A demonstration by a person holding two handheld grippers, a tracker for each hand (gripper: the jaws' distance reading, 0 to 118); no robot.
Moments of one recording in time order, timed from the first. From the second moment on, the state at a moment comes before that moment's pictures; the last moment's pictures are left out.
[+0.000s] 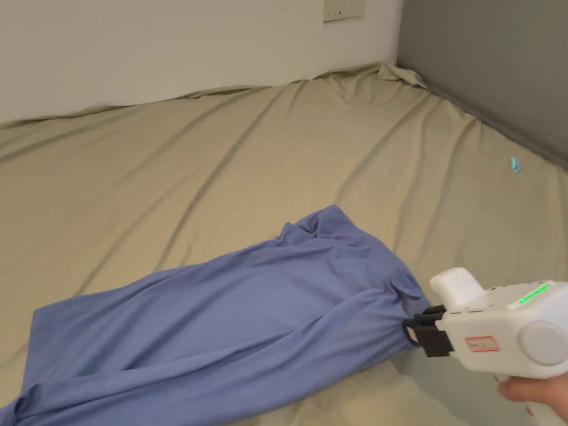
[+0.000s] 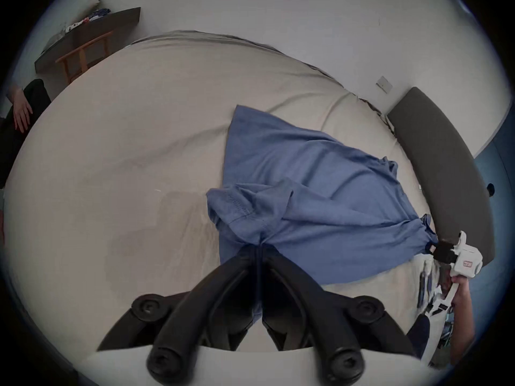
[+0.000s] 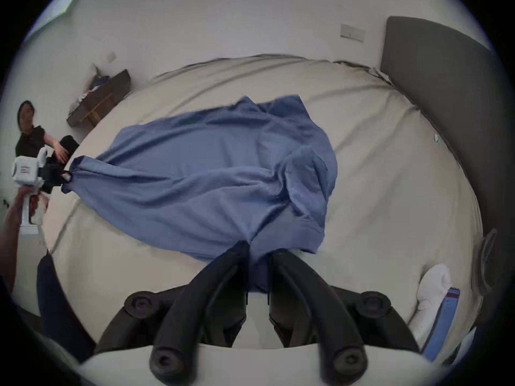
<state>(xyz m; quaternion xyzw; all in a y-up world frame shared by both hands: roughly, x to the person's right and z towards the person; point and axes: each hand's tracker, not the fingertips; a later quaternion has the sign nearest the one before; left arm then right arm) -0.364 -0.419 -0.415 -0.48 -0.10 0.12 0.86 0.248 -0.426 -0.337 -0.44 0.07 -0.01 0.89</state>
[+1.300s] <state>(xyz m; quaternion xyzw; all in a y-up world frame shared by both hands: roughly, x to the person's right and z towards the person) -0.313 -0.404 -0.292 -0.41 -0.10 0.06 0.90 0.160 -0.352 -0.223 -0.32 0.02 -0.10 0.94</state>
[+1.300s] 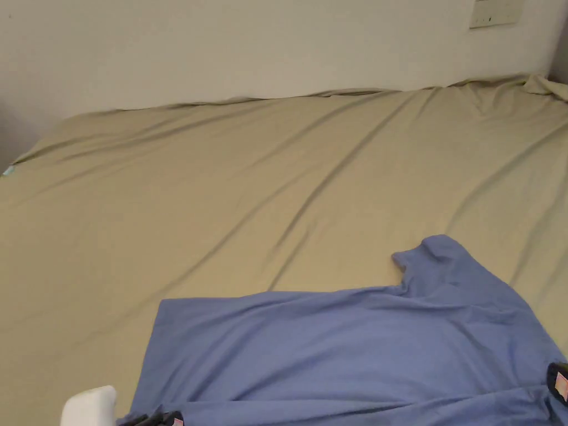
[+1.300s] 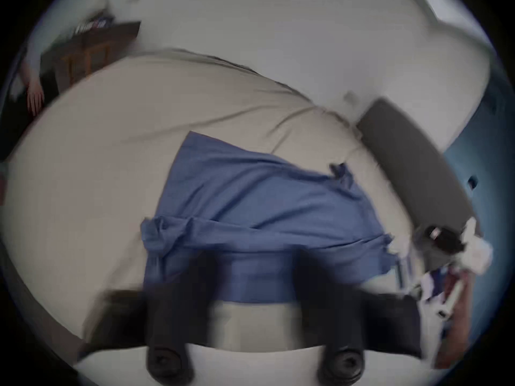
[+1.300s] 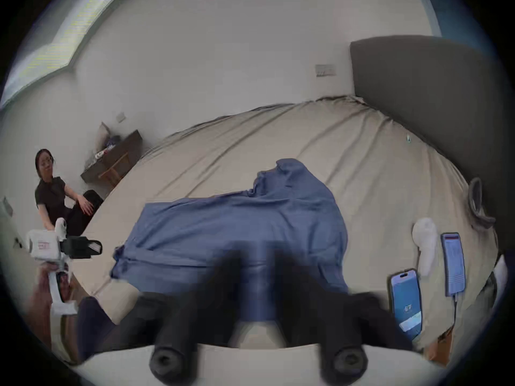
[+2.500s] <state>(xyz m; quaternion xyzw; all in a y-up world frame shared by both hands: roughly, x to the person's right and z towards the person) -0.333 -0.369 -0.508 -0.40 -0.10 0.07 0.91 0.280 -0.461 -0.497 -0.51 0.04 0.01 0.86</state>
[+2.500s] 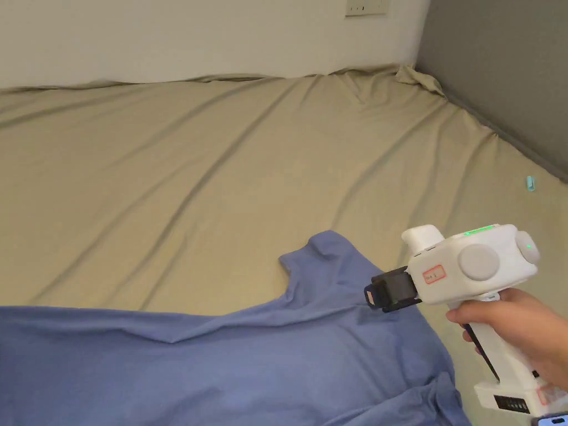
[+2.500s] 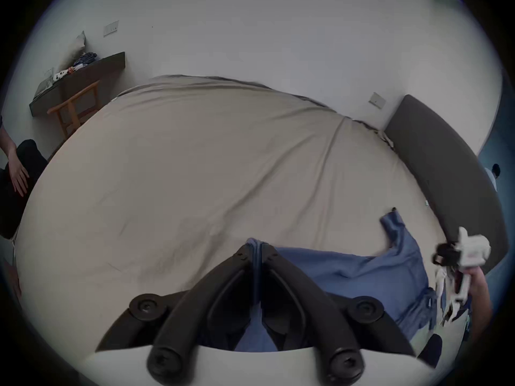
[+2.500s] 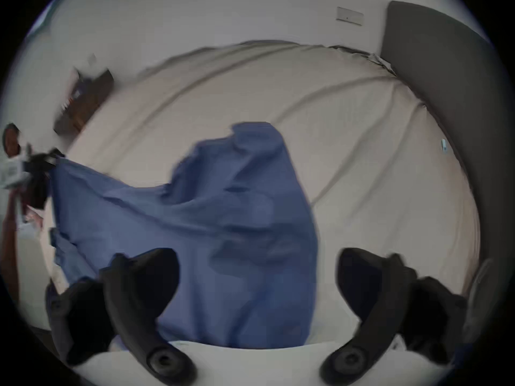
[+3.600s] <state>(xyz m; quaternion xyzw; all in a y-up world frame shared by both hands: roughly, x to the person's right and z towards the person) -0.401 -0.405 -0.367 -0.50 -0.15 0.04 0.85 0.272 -0.415 -0.306 -0.59 0.11 -0.06 0.80</state>
